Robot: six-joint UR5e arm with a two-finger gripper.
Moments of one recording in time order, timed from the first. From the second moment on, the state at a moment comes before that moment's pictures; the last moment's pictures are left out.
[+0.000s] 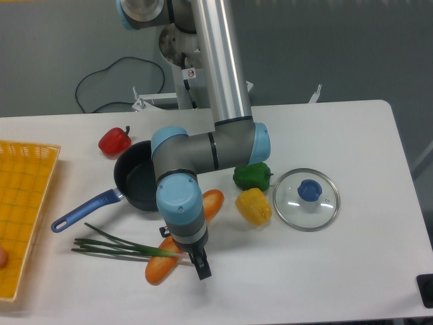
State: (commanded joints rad) arm 2.25 -2.22 -1.46 -0.99 1.60 1.39
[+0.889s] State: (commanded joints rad) arm 2.25 -2.22 -1.46 -0.99 1.60 1.36
